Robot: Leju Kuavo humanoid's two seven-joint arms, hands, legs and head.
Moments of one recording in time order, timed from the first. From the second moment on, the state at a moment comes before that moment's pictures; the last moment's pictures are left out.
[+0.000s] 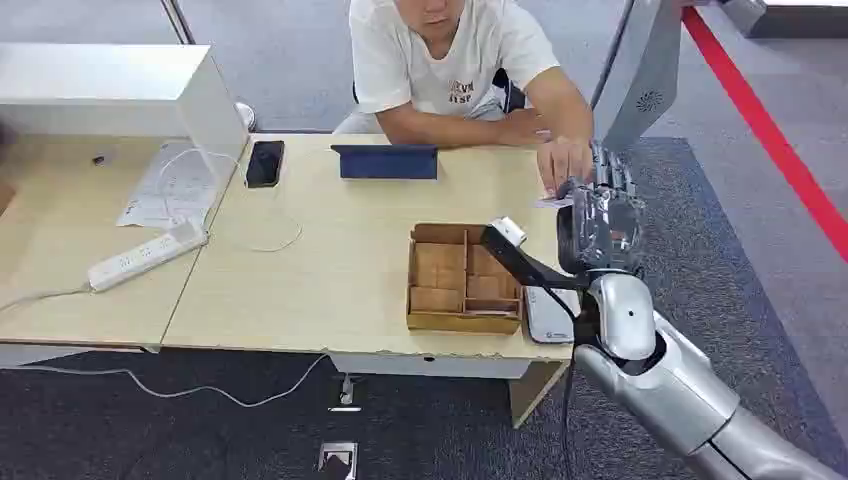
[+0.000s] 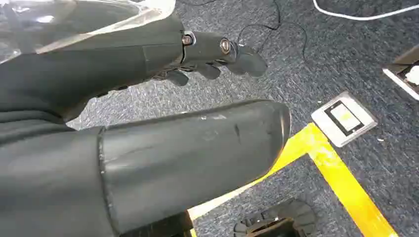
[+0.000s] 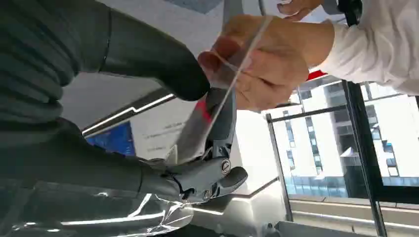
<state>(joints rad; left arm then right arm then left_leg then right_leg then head) -0.18 -0.03 -1.11 -0.36 0.48 0.65 0.13 -0.73 -0.37 0.92 -1.29 1.05 -0.31 0.69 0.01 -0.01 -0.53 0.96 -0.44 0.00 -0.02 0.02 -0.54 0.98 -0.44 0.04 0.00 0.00</state>
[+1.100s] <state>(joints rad) -0.18 -0.03 -1.13 -0.37 0.53 0.67 0.11 -0.74 -0.36 1.07 -1.21 0.79 -0.24 0.67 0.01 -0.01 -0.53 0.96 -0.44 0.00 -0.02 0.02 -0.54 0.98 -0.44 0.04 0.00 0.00</state>
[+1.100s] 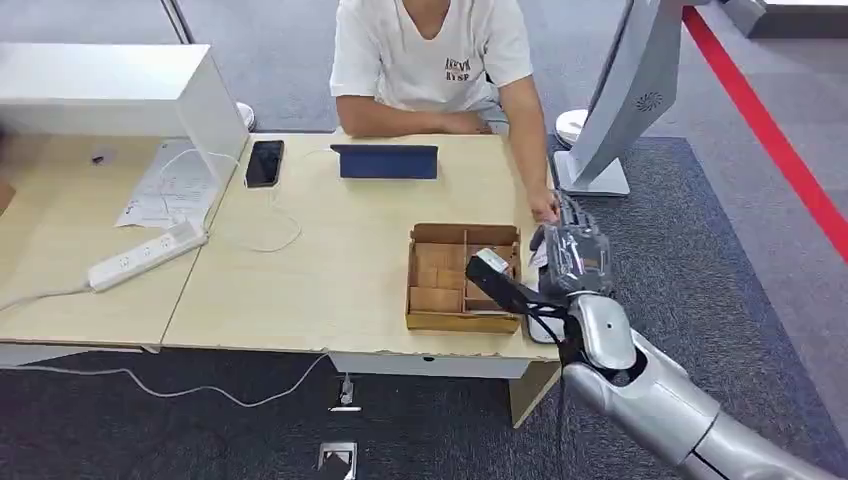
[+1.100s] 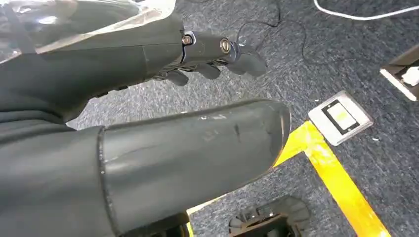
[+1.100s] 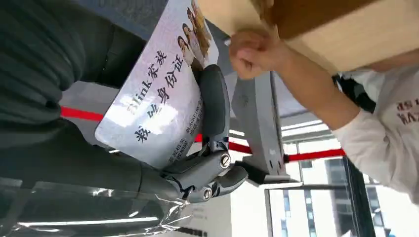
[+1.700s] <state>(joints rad) -0.15 -0.02 -1.13 -0.38 0.61 0.68 0.08 -0.76 -0.25 1.24 -1.00 0.71 -0.26 0.60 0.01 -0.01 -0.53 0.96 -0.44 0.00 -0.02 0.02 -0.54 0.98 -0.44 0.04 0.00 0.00</state>
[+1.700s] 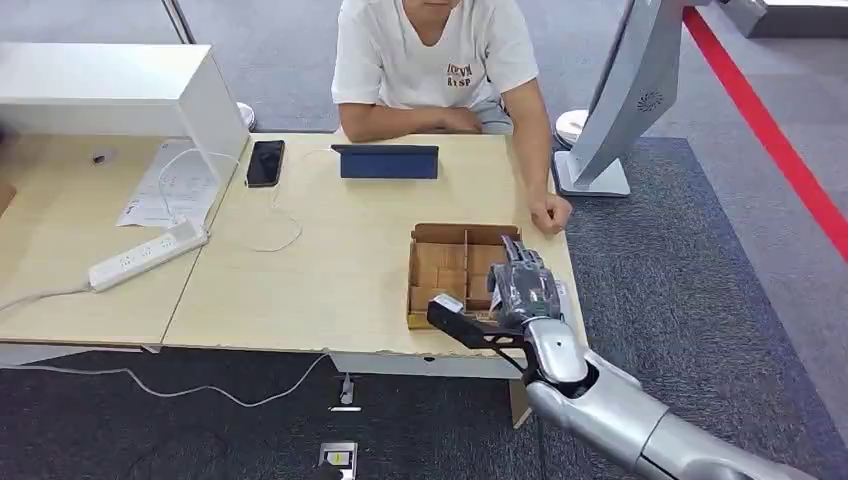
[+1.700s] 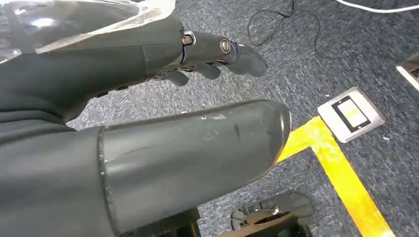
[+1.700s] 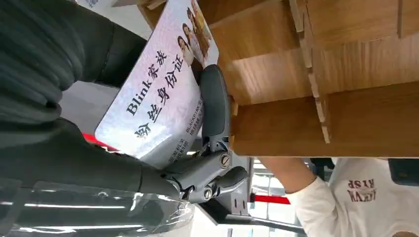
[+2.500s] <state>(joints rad) -0.17 -0.02 -1.18 -0.38 0.58 0.68 0.10 -0.72 -0.40 1.04 -1.15 0.92 -0.44 0.69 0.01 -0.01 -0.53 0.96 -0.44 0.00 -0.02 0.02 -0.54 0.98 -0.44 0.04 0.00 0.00</state>
